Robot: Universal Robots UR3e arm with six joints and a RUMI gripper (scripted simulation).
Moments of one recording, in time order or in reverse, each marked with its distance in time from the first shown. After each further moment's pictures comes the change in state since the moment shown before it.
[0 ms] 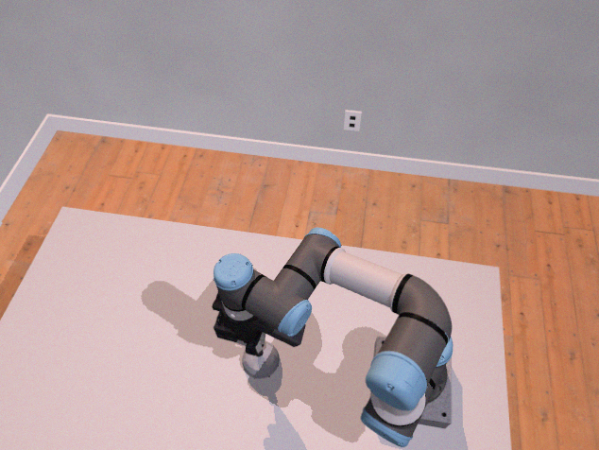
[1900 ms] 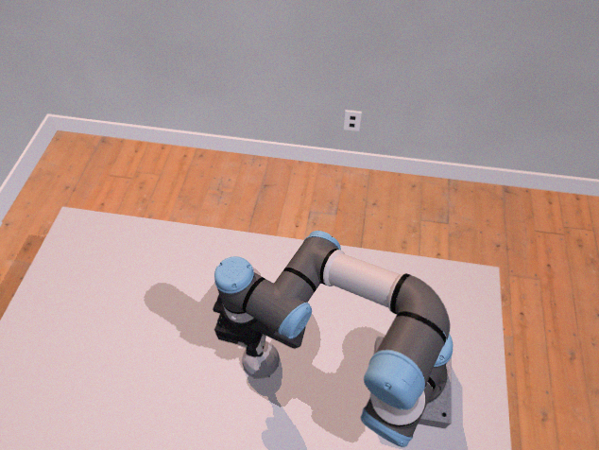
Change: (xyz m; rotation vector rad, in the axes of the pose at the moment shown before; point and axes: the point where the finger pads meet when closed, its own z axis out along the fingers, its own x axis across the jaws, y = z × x) arm 0.000 0.000 0.010 0.000 0.000 0.000
